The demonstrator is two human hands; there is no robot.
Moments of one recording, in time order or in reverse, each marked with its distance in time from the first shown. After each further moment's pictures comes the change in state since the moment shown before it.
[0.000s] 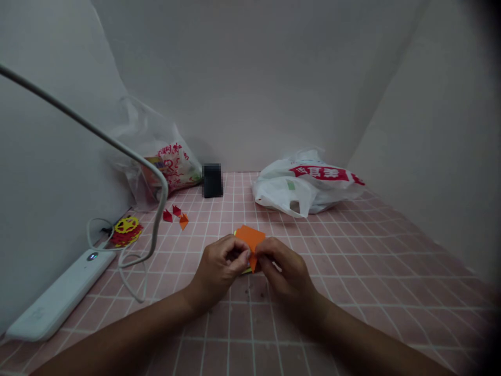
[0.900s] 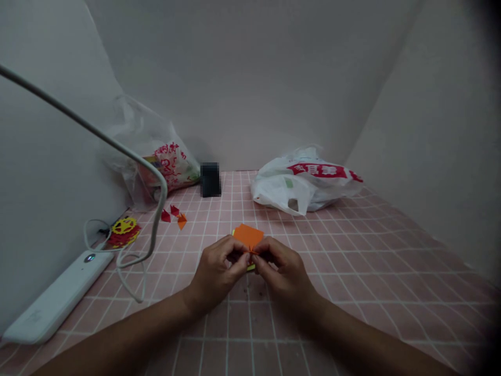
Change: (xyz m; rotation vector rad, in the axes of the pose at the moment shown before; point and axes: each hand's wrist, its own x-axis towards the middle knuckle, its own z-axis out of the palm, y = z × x) left_hand -0.004 -0.007 0.004 0.153 0.040 0.179; right_hand -0.001 0.001 0.005 -0.037 0.023 0.169
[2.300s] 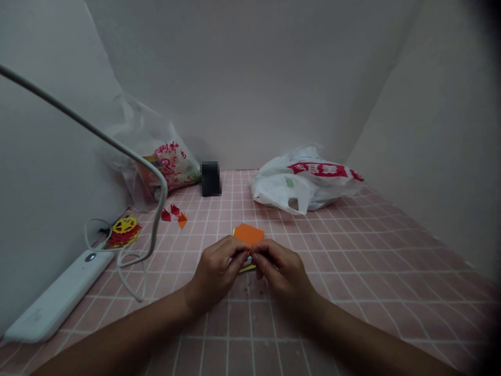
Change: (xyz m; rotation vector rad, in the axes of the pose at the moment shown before) left_hand 0.000 -0.005 -0.003 0.120 -0.008 0.211; right_hand 0.000 -0.005 -0.004 -0.003 -0.065 0.033
